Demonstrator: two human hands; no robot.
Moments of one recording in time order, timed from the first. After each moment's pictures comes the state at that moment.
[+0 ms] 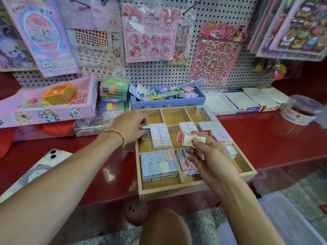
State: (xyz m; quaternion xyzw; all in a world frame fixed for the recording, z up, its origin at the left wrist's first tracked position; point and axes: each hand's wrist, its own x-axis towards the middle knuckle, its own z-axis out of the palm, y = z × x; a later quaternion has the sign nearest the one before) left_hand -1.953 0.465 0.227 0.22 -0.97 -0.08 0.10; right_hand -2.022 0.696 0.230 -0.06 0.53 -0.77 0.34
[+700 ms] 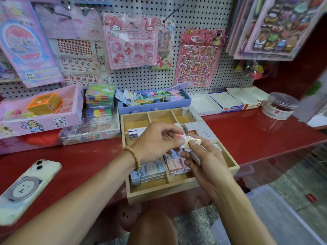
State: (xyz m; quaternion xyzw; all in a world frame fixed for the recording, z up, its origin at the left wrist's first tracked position) left_hand -1.963 0.575 0.256 0.11 -0.81 -0.57 0.11; right_hand -2.023 0.721 0.227 -0.08 0.52 -0.80 0.30
